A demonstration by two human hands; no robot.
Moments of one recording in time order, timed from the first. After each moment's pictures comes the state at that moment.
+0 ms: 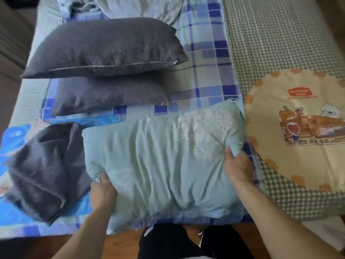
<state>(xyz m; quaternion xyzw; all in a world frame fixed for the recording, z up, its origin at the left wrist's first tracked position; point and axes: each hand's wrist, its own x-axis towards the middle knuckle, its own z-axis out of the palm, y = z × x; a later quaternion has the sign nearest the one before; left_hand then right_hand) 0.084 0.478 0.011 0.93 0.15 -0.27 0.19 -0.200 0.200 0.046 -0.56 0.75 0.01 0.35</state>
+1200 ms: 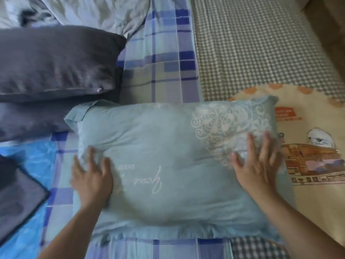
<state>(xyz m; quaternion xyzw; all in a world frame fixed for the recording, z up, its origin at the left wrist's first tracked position) 0.022 0.226 -0.069 0.97 -0.11 -0.14 0.14 -0.326 -0.044 -0.075 -0.81 0.58 -0.05 0.07</state>
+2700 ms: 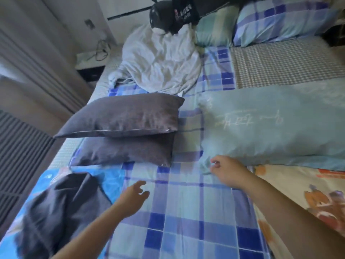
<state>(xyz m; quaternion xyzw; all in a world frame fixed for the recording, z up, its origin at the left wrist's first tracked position) 0.070 0.235 0.089 0.92 -0.18 -0.35 0.07 -0.115 -0.035 0.083 -0.80 0.37 0.10 0.46</state>
